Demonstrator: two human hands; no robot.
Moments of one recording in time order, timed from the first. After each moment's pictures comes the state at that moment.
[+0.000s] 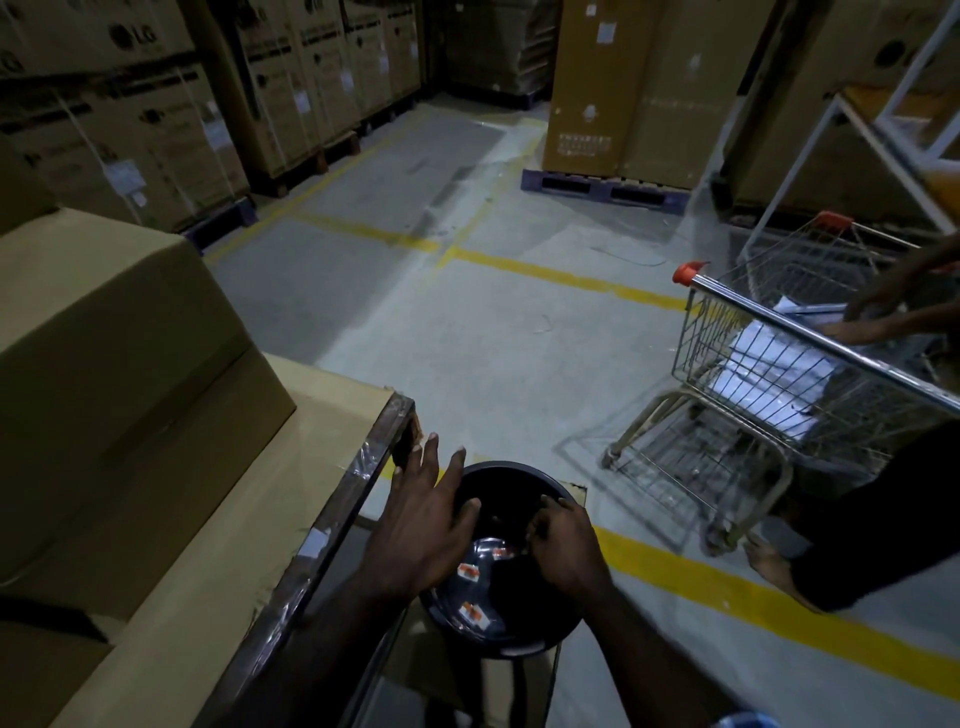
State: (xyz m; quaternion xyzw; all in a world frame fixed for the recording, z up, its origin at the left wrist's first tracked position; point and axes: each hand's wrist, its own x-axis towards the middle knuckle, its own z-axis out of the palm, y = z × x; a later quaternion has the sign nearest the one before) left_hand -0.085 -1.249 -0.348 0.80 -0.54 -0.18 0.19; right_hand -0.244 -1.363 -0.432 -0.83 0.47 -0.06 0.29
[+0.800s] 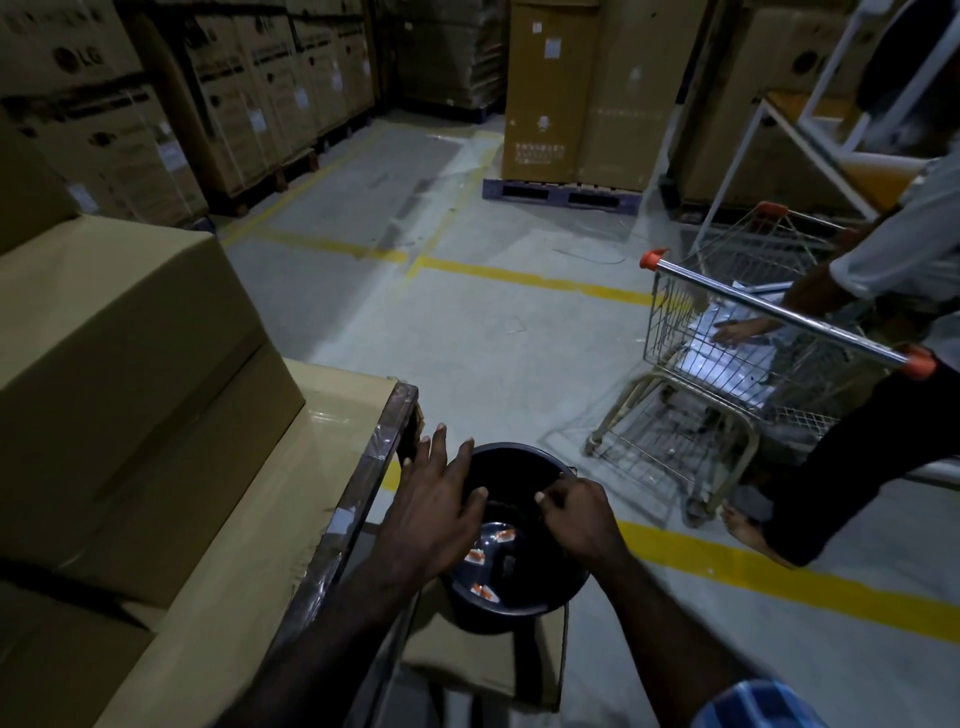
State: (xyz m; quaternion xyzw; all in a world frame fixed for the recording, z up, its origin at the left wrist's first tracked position) left_hand -0.084 -1.215 -0.337 0.77 -0.58 -0.18 0.20; right_hand -0.252 -1.332 -0.417 -0.77 0.56 -0.11 0.30
